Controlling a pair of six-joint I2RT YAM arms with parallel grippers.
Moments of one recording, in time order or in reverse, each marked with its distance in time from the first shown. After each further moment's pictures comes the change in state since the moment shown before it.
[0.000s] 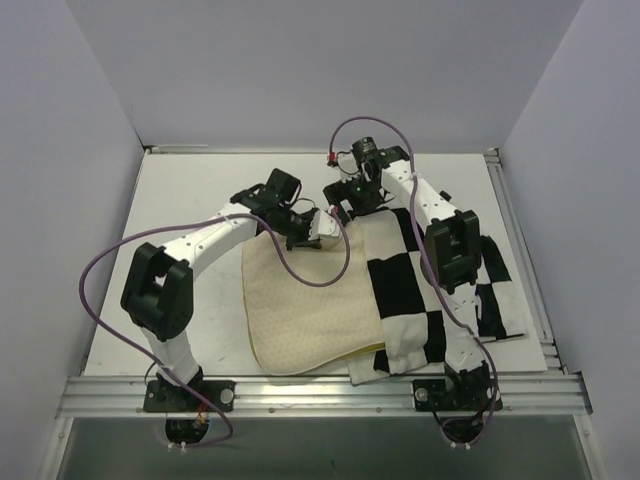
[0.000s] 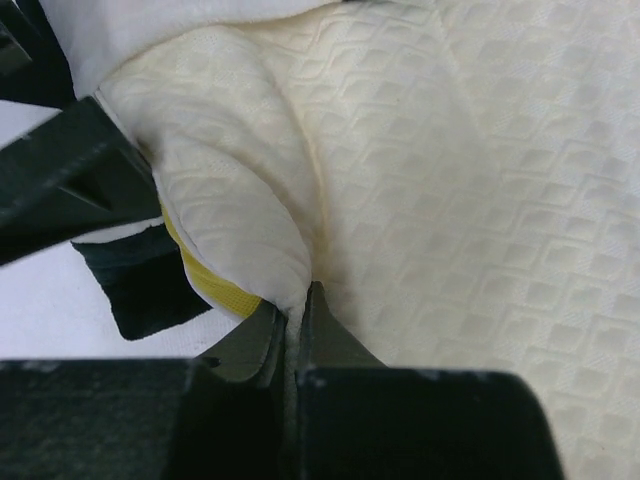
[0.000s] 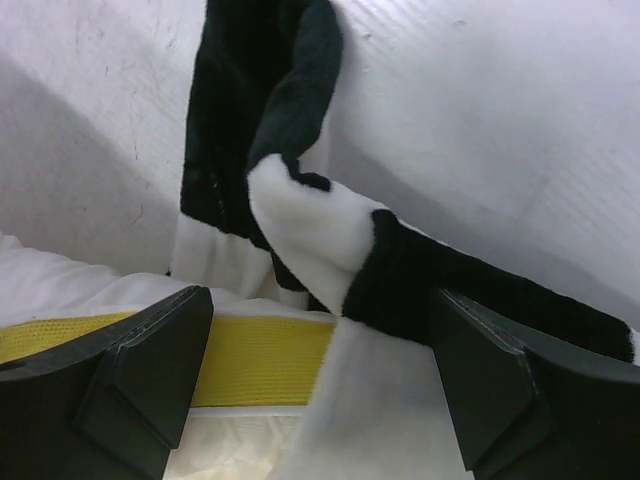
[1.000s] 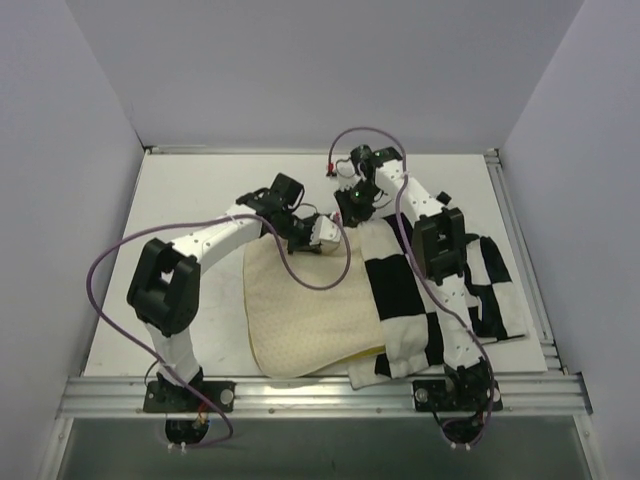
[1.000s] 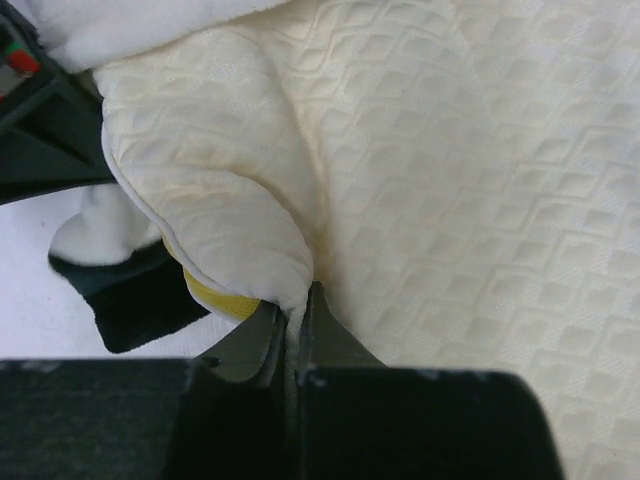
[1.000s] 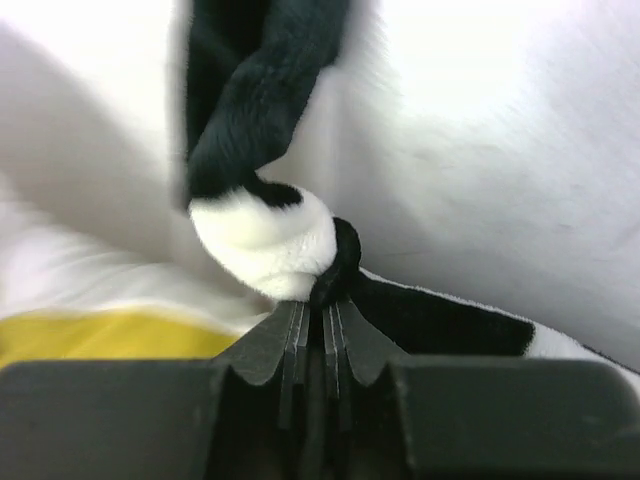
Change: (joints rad) left arm -0.006 0.034 -0.015 0.004 -0.001 0.039; right arm 0.011 0.193 0.172 -0.194 -0.080 -0.039
